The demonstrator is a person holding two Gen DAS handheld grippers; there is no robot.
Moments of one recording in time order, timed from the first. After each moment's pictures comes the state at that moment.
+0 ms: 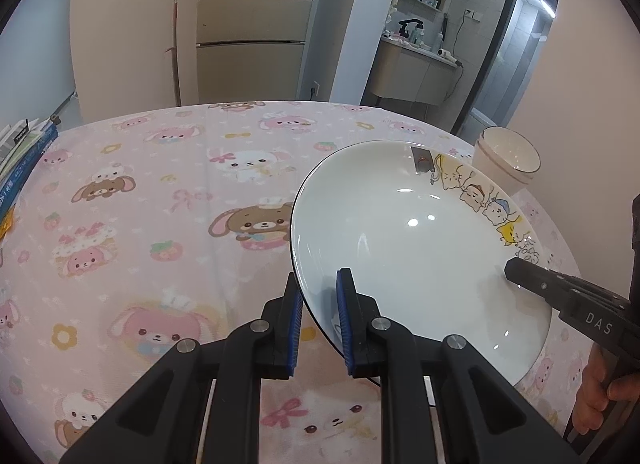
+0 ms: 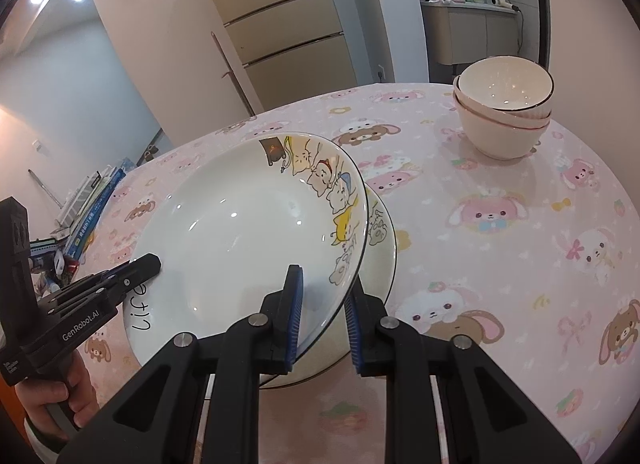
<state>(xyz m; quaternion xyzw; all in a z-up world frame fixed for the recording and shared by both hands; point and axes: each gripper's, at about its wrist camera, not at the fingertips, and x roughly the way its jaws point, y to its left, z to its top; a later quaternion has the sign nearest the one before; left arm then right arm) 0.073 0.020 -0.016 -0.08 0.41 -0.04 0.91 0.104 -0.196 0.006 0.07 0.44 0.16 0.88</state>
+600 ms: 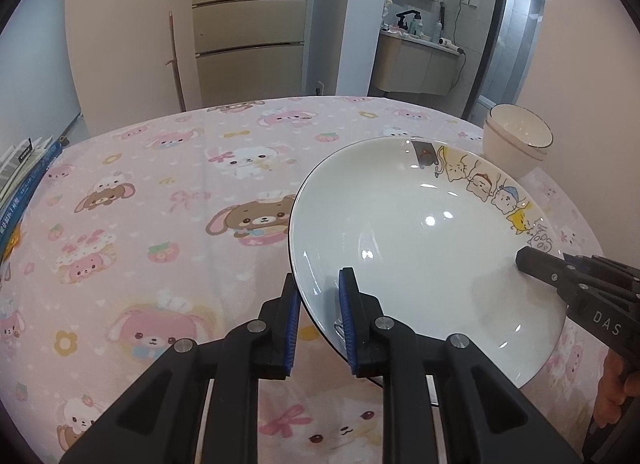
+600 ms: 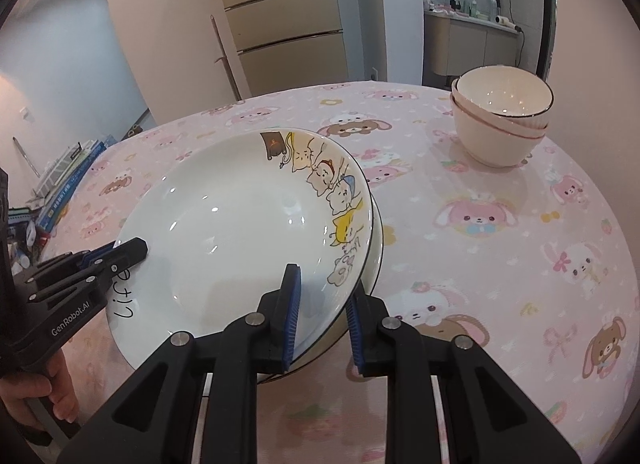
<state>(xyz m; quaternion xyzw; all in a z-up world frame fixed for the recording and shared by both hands) 0.076 0.005 -0.032 -0.04 0.40 -0.02 0.91 0.102 -0.187 -0.005 0.00 0.43 0.14 0.89</state>
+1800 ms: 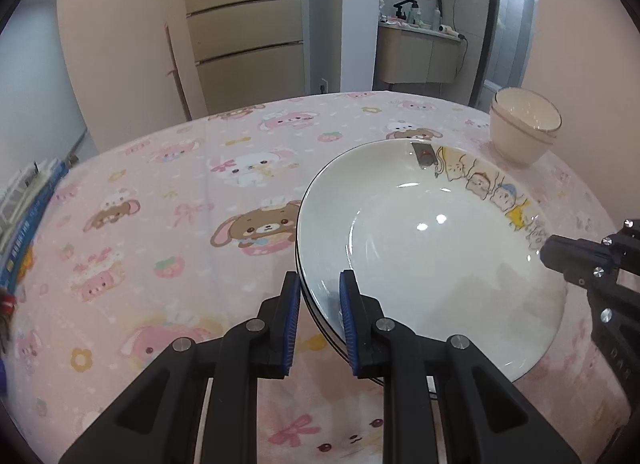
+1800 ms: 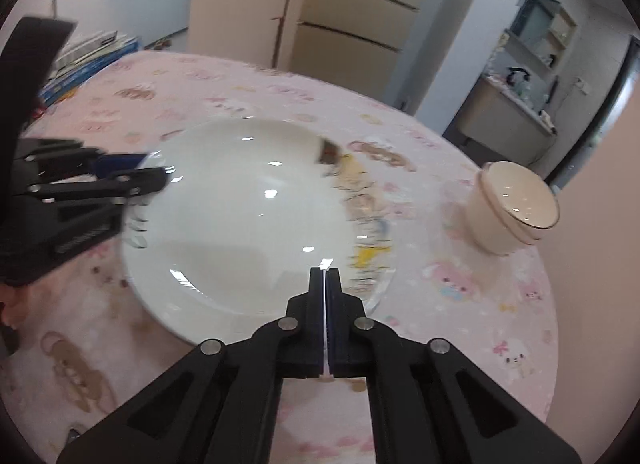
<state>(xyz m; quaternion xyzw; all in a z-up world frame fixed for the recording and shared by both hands) 0.084 -0.008 -0.031 0.02 0.41 -0.01 0.91 0.084 -0.134 0.011 -0.24 0.40 0.17 0.87</state>
